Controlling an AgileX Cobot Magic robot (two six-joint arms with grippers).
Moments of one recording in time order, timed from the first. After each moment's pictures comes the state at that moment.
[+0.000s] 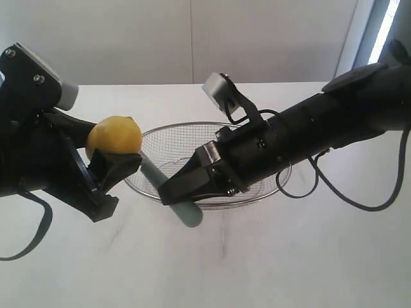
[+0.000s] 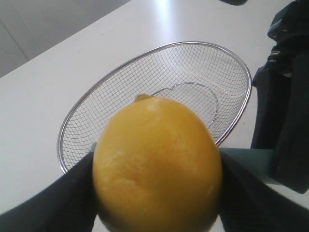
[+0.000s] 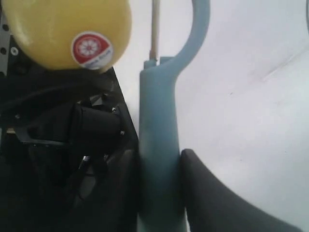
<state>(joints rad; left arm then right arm) -0.73 1.04 -0.62 -0.03 0.11 0.17 0.40 1.73 -1.02 1.30 1.17 -1.06</state>
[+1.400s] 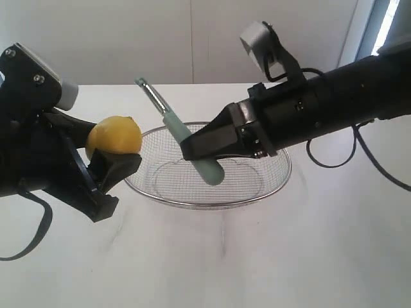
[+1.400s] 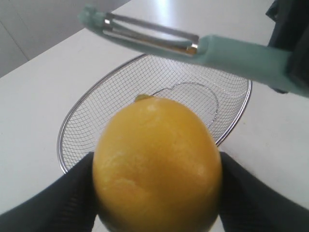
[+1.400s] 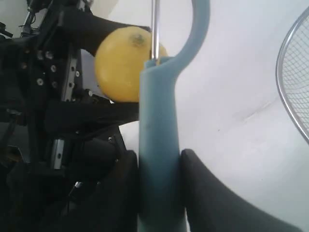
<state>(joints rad) -0.73 1.04 -0.62 -0.03 0.11 0.17 0.30 1.56 -1.02 1.30 1.16 -1.06</state>
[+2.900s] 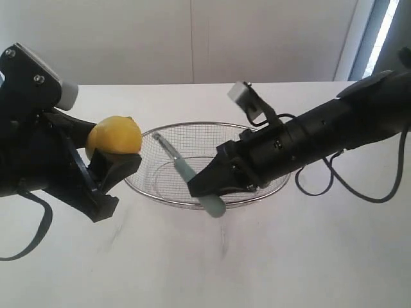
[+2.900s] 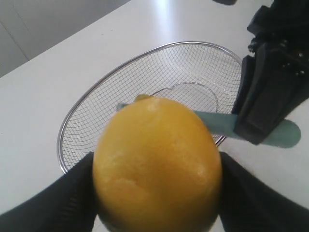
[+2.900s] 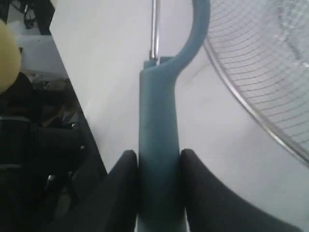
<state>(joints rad) -0.73 1.04 -0.62 -0.03 0.11 0.17 0.30 1.79 -1.02 1.25 1.10 -1.06</state>
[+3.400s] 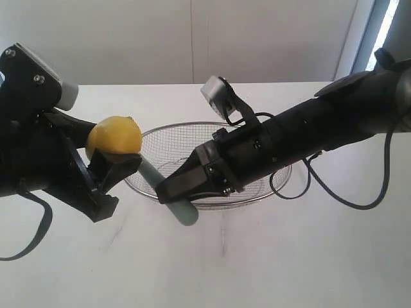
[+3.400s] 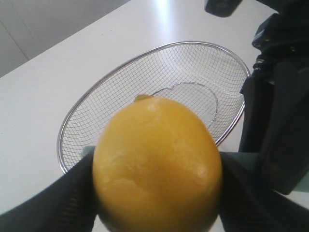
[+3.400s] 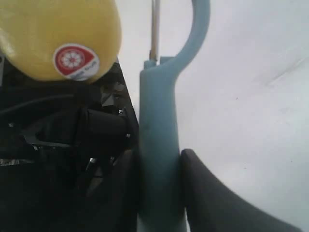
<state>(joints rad) -0.73 1.04 -0.62 -0.03 0.11 0.17 0.39 1.79 -1.04 1.34 1.21 -1.11</state>
